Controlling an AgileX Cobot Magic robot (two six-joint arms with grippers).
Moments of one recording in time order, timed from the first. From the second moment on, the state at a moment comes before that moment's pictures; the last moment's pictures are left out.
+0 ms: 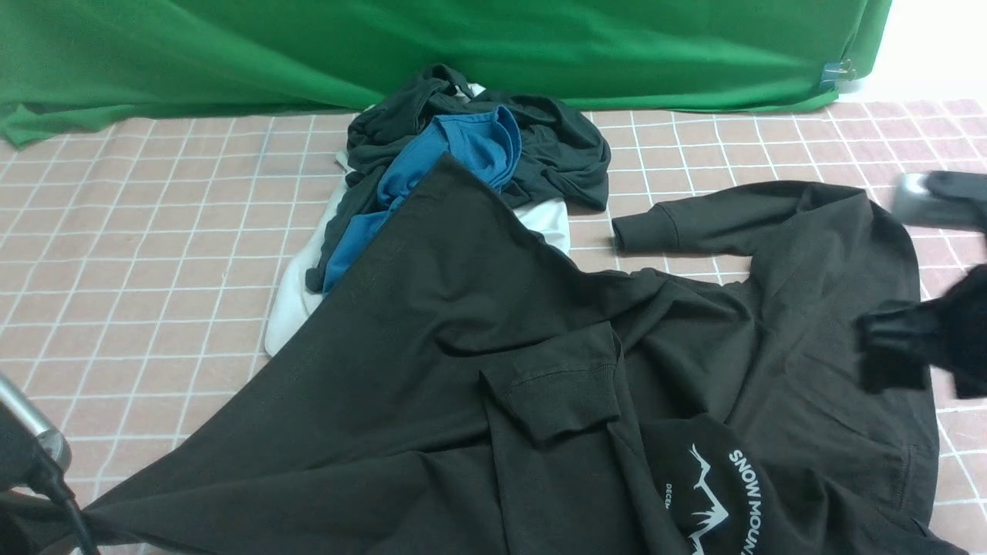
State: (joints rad) right arm 0.09 1.38 -0.86 -0.01 0.86 0.34; left arm -0.14 0.61 -0.62 -0.01 1.10 0.56
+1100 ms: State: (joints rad) right arm 0.00 1.65 -0.90 -0.07 0.66 0.18; left arm -0.14 0.61 -0.62 -0.03 1.11 0.55
